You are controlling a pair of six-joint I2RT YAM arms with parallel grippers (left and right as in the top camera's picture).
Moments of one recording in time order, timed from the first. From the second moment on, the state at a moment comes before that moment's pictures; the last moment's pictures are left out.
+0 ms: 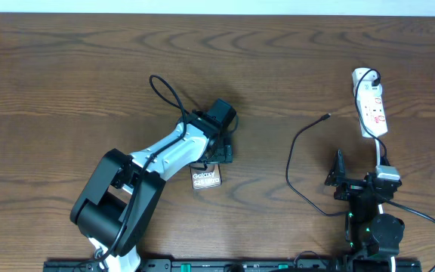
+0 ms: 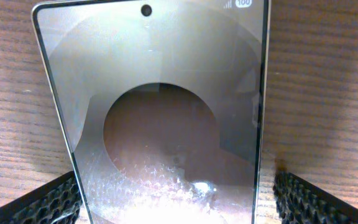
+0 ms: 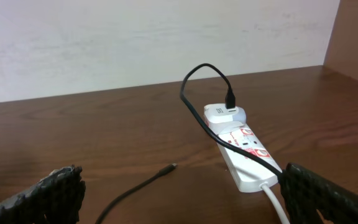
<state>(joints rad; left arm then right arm) -0.59 1.88 1.11 -0.69 -0.05 -0.66 -0.05 0.01 0.01 -0.07 0.05 0.10</state>
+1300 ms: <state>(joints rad) -0.58 1.88 1.12 -0.73 -0.02 -0.67 -0.05 0.01 0.01 -0.07 0.05 0.10</state>
